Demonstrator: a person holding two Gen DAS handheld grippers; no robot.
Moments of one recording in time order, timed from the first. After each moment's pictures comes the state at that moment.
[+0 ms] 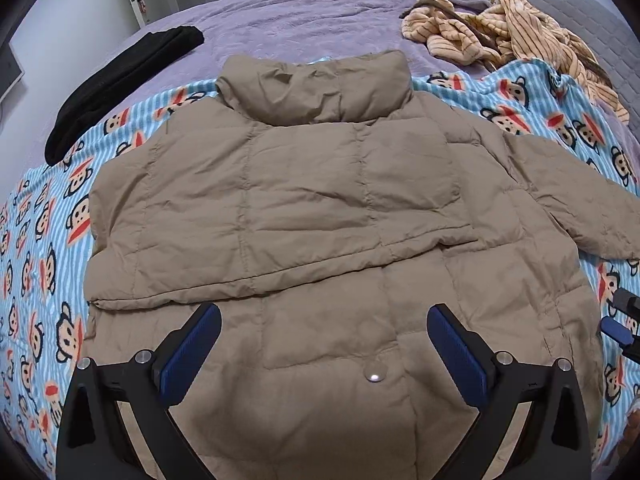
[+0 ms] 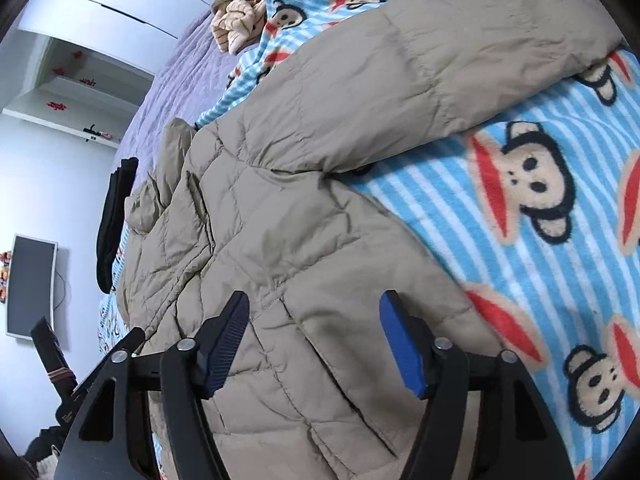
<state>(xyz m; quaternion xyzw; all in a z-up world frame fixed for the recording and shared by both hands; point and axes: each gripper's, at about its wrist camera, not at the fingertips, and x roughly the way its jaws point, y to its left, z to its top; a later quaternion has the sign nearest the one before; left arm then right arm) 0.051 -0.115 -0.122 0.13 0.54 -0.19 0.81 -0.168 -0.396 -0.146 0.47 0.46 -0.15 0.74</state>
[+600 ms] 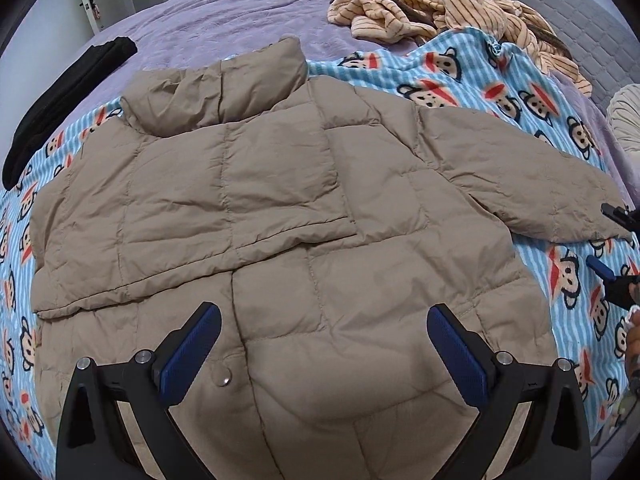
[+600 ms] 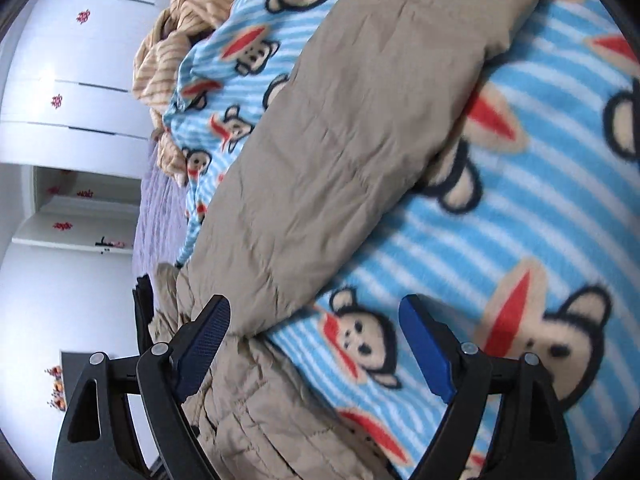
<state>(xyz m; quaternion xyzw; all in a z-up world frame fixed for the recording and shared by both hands) 0.018 -0.198 -0.121 0.13 0.55 -0.25 0.79 -0.230 -0.543 -0.163 0.59 0.34 -0.22 0.70</state>
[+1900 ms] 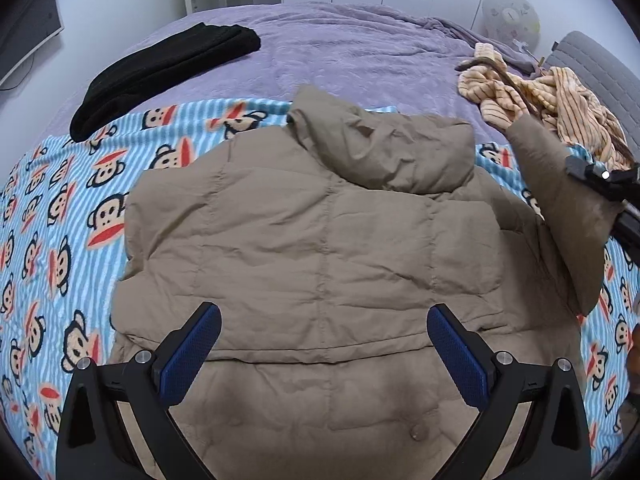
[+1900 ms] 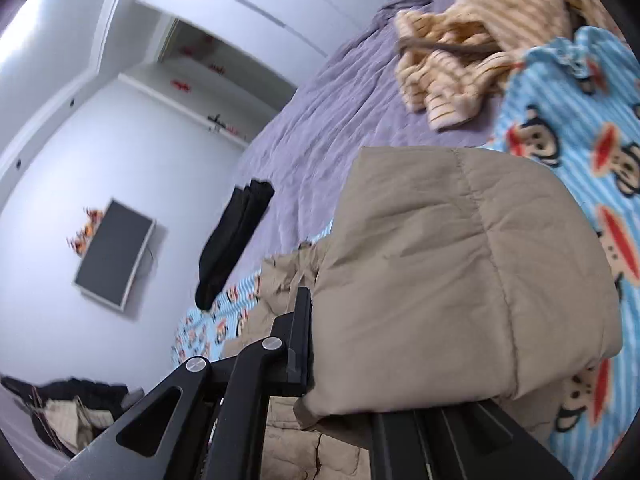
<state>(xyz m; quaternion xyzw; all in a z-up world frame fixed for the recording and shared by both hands) 0.120 -0.064 -0.105 0.04 0.52 -0.13 0.84 0.079 -0.401 -0.071 0.41 0.37 0.05 0.83</state>
